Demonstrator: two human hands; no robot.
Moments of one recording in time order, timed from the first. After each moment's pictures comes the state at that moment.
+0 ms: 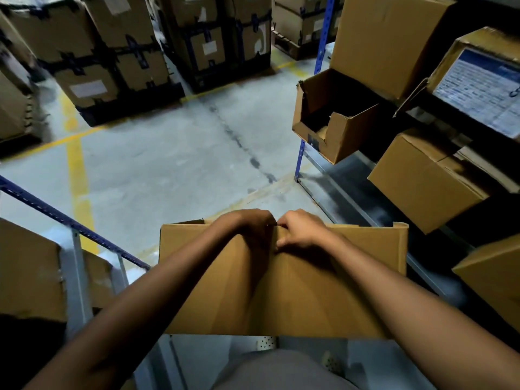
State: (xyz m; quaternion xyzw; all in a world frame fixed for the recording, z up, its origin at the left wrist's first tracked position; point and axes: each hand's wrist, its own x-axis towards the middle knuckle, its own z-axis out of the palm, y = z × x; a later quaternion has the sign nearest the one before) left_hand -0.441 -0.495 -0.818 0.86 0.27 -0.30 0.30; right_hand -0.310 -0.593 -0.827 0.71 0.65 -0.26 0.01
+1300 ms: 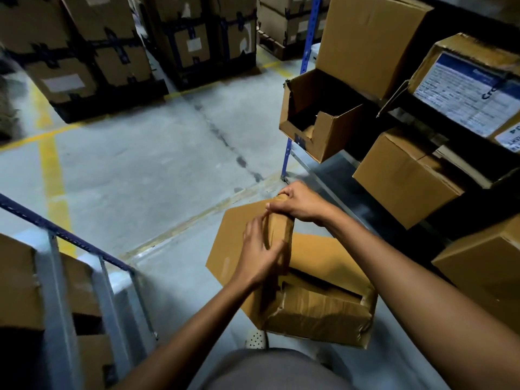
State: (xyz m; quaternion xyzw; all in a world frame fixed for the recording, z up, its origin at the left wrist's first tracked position) left_hand -0.465 -0.608 -0.845 0.71 0.42 0.24 0.51; right_hand -0.295 -0.588 -0.784 0.72 0.52 -0.39 -0.25
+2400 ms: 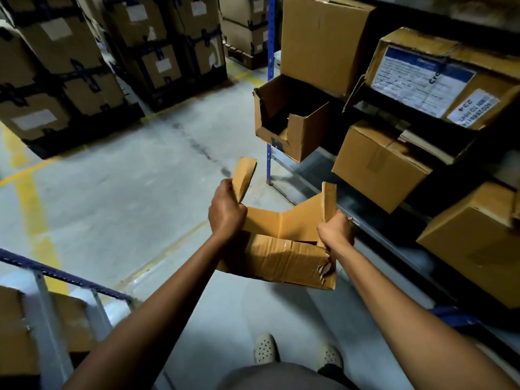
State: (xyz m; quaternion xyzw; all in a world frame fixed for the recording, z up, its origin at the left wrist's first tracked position) left_hand -0.427 -0.531 -0.802 0.75 0.55 0.22 0.30; right_hand -0.257 -0.672 -0.848 0.92 0.09 -0.22 -0.31
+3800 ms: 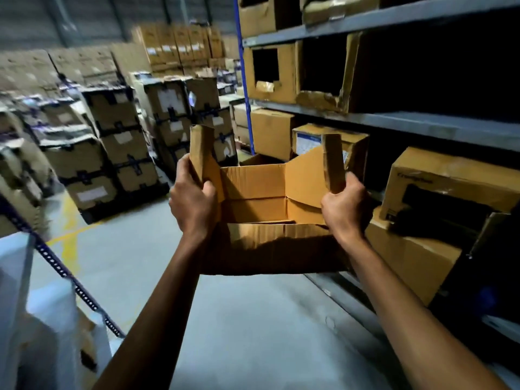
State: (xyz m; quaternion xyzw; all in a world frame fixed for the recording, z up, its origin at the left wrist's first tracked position) left_hand -0.473 -0.884 -0.561 0.67 0.47 0.54 0.18; right_hand -0.281 -1.001 -0.602 0.73 0.30 0.10 -0.60
